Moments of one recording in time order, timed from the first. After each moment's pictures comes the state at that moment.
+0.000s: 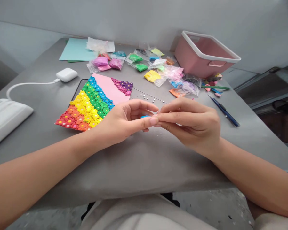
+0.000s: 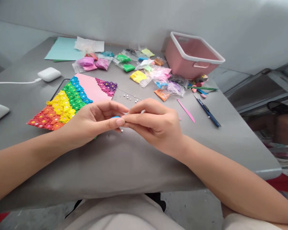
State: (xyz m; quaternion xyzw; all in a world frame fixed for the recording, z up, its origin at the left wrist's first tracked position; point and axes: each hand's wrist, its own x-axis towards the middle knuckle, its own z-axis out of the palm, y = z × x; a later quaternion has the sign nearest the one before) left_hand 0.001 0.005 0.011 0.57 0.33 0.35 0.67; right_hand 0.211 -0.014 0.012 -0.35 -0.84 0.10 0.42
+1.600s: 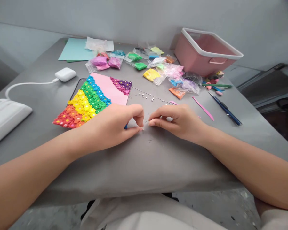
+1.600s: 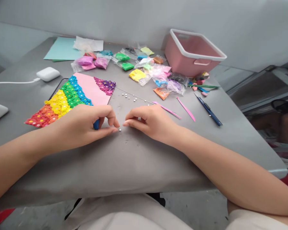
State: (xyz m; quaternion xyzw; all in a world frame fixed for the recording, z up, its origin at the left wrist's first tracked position) left_hand -0.019 0.009 0.019 0.87 0.37 0.18 0.26; right_hand 0.219 0.009 0.001 -0.39 -0.86 0.23 0.26
